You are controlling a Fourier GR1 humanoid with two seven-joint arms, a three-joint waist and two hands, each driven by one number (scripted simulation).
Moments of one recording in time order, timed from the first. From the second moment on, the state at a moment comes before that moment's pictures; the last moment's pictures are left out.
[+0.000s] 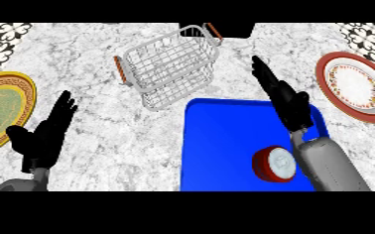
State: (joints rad) left arm -0.04 0.47 -0.17 -1.30 0.40 0.20 -0.10; right arm -0.33 -0.30 0.28 -1.39 -0.16 -0.06 0.06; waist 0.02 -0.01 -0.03
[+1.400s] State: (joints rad) left arm -0.06 0.49 -0.20 -1.53 0.39 0.19 0.10; right arm 0.23 -0.73 0.38 -2.17 0.54 -0.13 0.33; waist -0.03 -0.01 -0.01
